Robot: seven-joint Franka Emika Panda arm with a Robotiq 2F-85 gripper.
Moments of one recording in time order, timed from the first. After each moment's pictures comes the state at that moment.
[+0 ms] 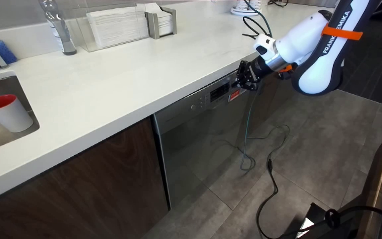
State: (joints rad) arm -0.22 0.66 -0.07 -2.40 -0.50 3.78 -1.01
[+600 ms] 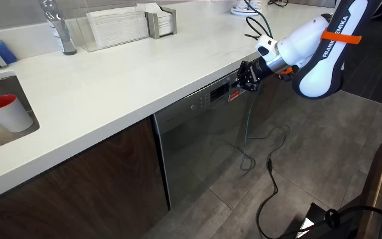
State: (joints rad) arm -0.22 0.69 -0.08 -2.40 -0.50 3.84 -0.98
